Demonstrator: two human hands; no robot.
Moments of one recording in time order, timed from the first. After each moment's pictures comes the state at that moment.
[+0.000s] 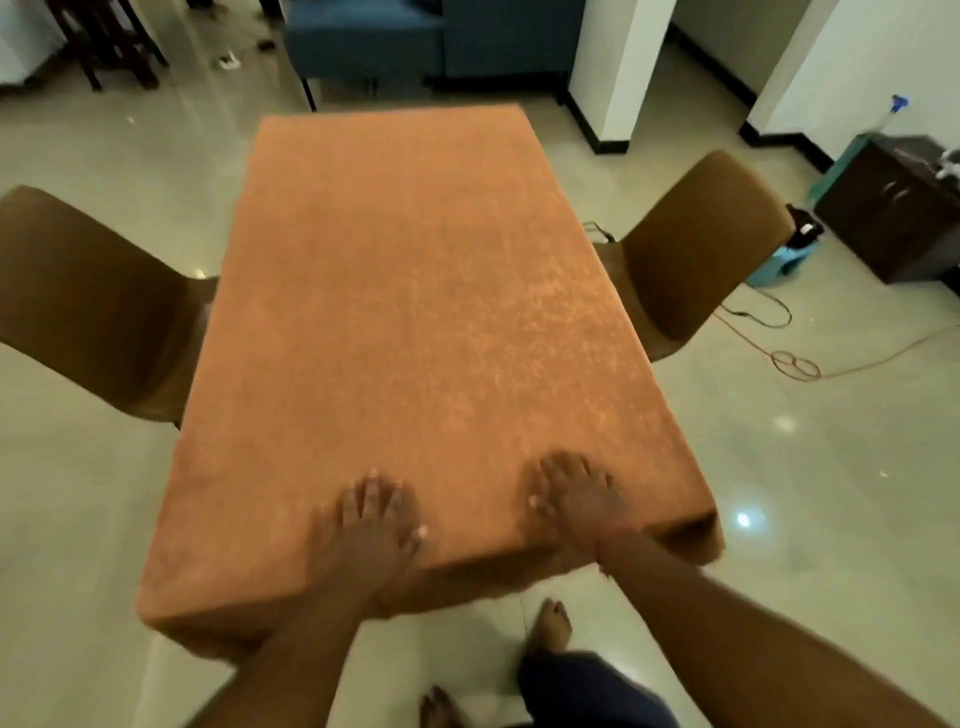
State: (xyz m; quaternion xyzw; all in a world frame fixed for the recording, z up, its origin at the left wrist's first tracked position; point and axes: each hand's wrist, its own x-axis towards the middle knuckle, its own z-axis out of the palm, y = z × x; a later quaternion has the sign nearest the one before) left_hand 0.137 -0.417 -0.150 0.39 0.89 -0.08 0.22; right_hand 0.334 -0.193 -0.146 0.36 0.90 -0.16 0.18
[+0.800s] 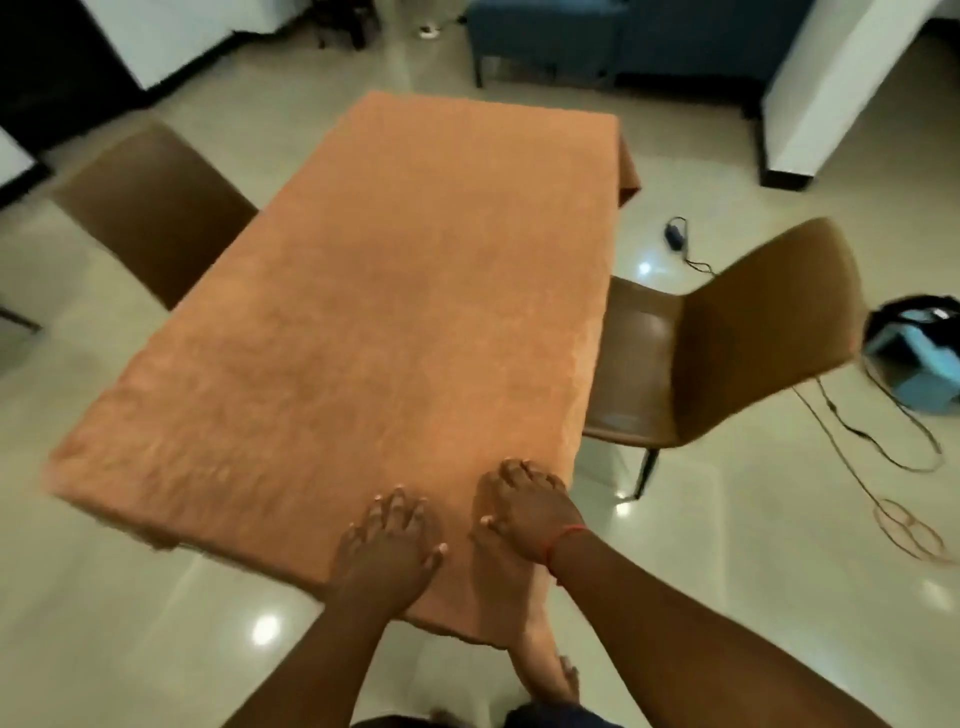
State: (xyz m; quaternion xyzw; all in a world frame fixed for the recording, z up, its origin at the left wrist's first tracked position) left_hand 0.350 -0.146 -0.160 0.22 0.94 -0.04 0.25; right_hand 0.392 0.076 -0.158 0.06 0.96 -0.15 0.23
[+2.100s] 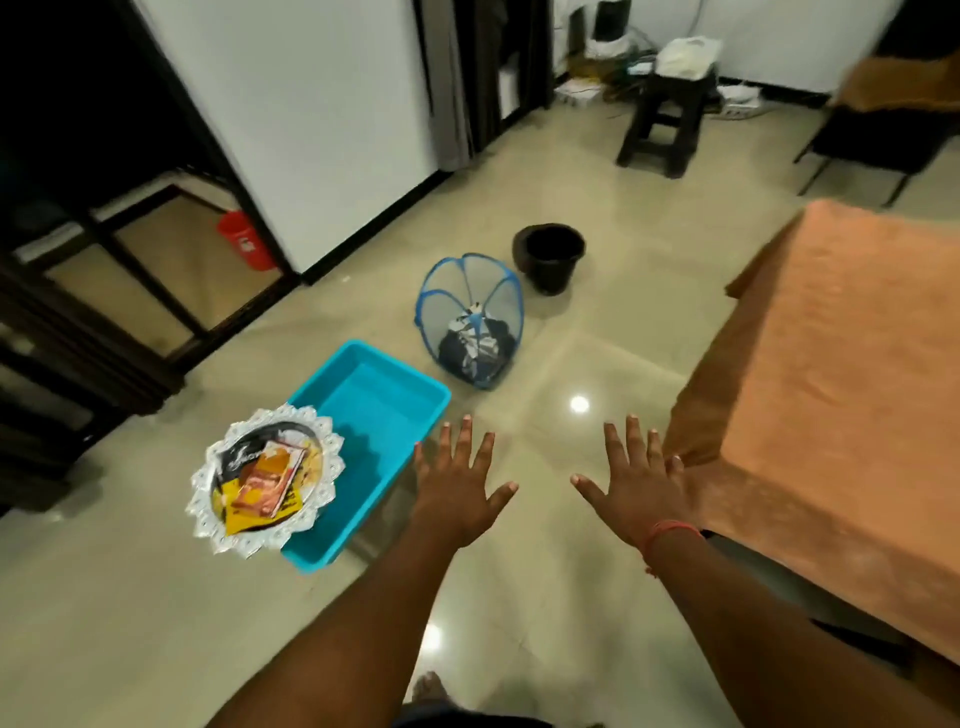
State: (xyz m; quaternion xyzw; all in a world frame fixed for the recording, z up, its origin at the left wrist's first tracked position) left_hand 0.892 0.054 -0.121 -0.59 0.79 0.09 0.11; right_hand 0.646 0.100 -0.109 -0.62 0.77 0.02 0.17
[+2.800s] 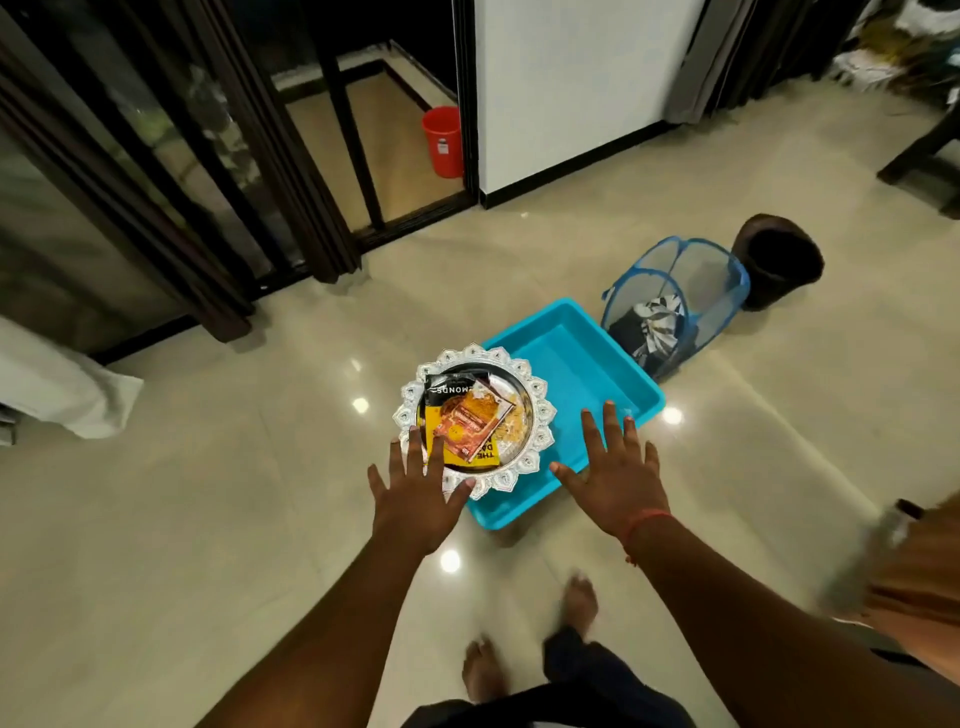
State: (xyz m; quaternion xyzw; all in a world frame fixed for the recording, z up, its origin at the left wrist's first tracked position) left_hand 1.268 0.094 -0.167 -0.80 0.57 0.18 0.06; right_hand 1.014 0.000 -0.145 -0.78 0.60 0.06 0.16
